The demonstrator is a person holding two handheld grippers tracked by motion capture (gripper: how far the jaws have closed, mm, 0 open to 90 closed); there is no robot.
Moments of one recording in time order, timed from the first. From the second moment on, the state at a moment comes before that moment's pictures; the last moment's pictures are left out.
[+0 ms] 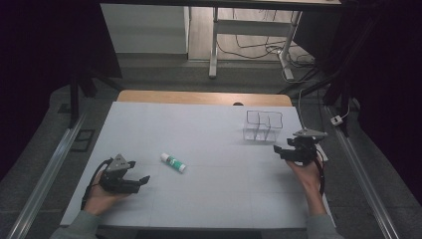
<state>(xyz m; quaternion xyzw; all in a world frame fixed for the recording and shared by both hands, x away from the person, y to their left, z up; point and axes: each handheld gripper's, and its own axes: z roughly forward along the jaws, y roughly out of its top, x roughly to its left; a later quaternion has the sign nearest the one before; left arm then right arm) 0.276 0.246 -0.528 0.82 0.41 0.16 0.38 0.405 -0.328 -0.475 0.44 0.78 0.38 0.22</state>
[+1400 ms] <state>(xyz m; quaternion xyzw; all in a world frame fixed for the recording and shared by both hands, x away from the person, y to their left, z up) 0.276 0.245 -0.527 0.81 0.41 0.16 0.38 0.470 -0.340 -0.486 0.49 0.77 0.34 0.22</state>
